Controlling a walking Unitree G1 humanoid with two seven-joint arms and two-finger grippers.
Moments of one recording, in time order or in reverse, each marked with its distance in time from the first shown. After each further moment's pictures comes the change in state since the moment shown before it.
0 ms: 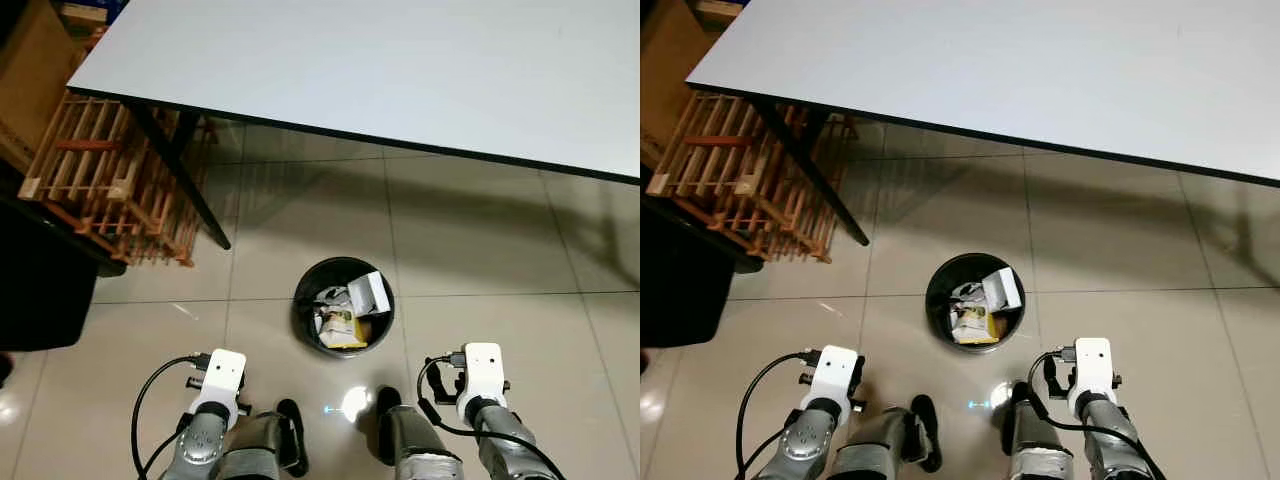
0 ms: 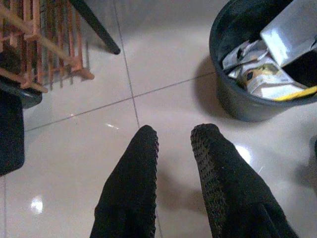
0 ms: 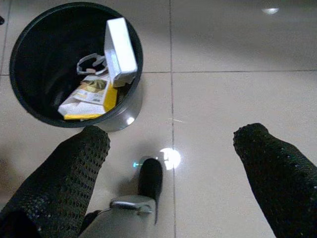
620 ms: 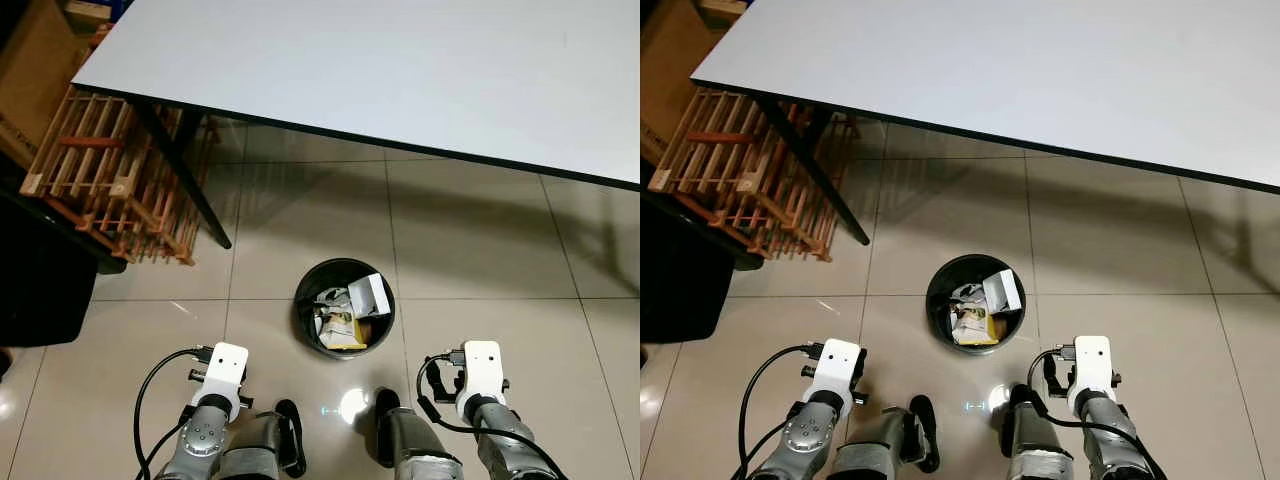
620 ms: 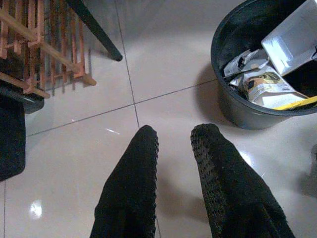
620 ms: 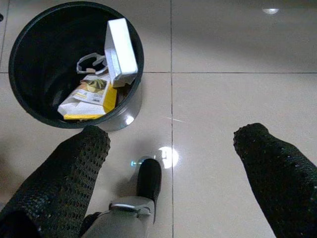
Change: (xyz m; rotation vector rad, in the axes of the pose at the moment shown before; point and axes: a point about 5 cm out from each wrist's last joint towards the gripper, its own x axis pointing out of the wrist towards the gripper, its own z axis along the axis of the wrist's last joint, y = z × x) left arm 0.003 0.001 0.006 0.014 -0.016 0.001; right arm 0.002 0.003 0.000 0.009 0.017 -0.009
